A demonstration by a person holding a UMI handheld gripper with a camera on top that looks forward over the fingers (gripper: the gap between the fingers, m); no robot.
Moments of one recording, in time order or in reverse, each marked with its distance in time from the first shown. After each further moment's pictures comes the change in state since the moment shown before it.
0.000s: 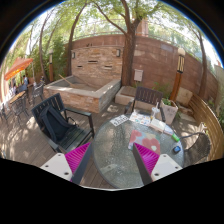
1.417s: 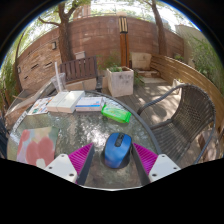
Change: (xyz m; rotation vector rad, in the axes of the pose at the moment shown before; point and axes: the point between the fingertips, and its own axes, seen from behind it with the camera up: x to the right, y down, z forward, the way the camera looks) arm 0.540 0.217 0.361 -0.125 0.324 0.408
